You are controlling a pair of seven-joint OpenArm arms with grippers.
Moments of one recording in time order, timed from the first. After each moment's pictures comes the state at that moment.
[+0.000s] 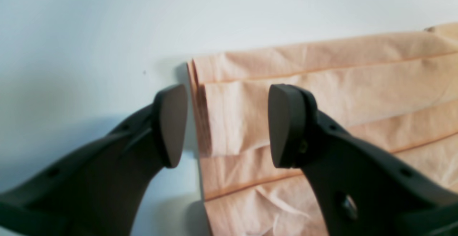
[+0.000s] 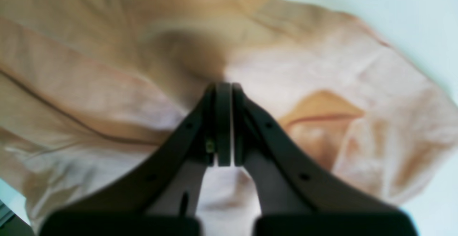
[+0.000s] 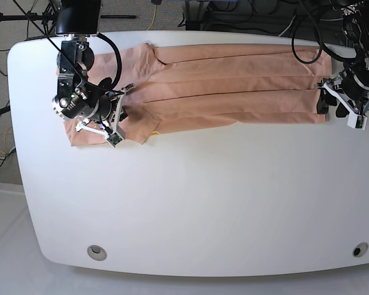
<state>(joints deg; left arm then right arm) 15.8 -20.0 -32.7 99.6 -32.9 -32.9 54.3 -0.9 11.2 6.2 95.1 15.8 40.0 -67.9</state>
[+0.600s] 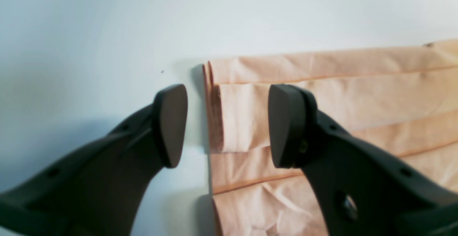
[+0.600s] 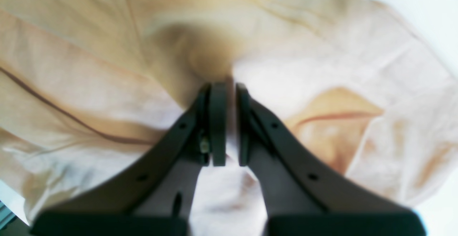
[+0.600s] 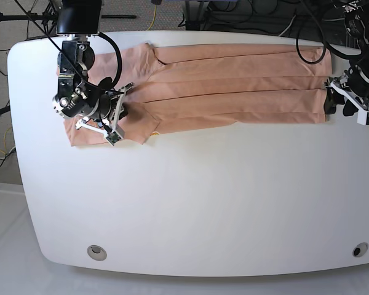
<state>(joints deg) 16.5 -18.6 -38.0 99.9 -35.2 -33.2 54.3 -1.0 11.0 7.2 93.5 15.6 40.0 -67.4</state>
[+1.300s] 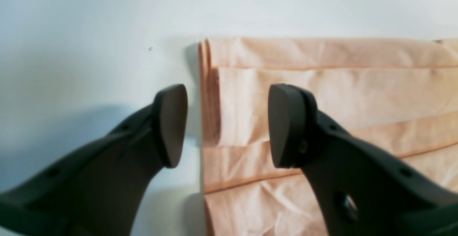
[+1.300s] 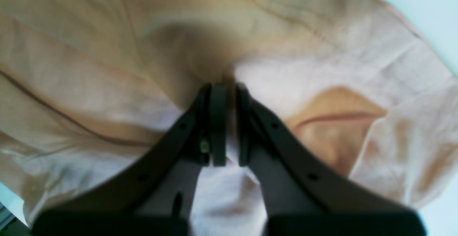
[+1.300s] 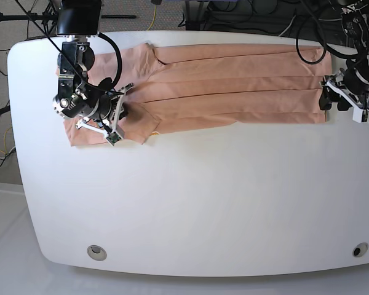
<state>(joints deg) 15.5 -18.6 -36.2 94.7 -35.1 -32.9 53.9 -0.8 11.0 7.0 92.0 15.5 40.0 -66.2</state>
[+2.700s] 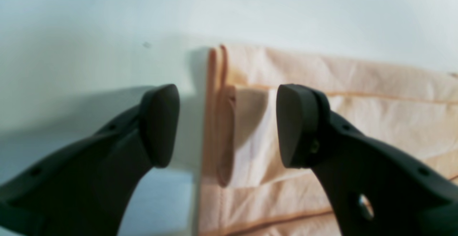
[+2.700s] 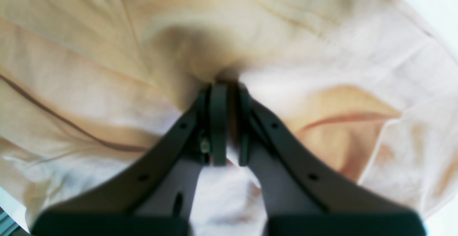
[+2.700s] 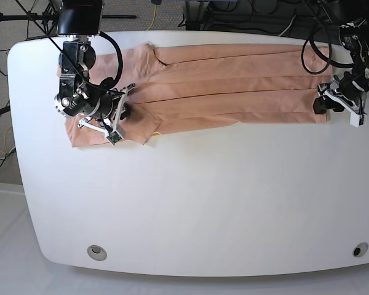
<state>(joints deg) 8.5 -18.6 -35.0 80.1 -34.5 -33.4 52.0 -1.1 10.7 6.8 90.9 15.5 40.0 -64.7</state>
